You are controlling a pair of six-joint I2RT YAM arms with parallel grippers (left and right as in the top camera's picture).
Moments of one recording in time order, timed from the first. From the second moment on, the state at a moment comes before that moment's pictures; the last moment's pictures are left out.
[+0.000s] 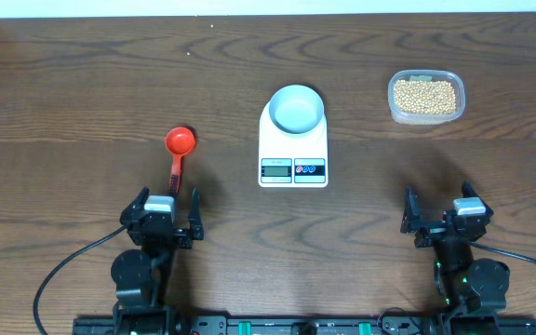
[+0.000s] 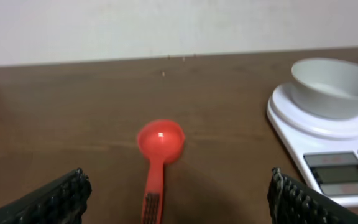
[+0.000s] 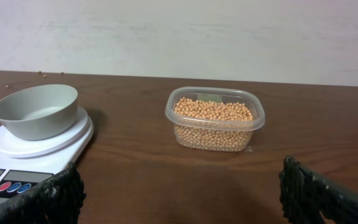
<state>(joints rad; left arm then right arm) 0.05 0.11 0.03 -0.12 0.13 0.06 0.04 0.02 0.01 -0.07 -0.06 -0.01</state>
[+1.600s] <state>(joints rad) 0.08 1.51 1.40 -0.99 0.32 0.01 0.04 0.02 0.01 -0.07 -0.06 -0.01</state>
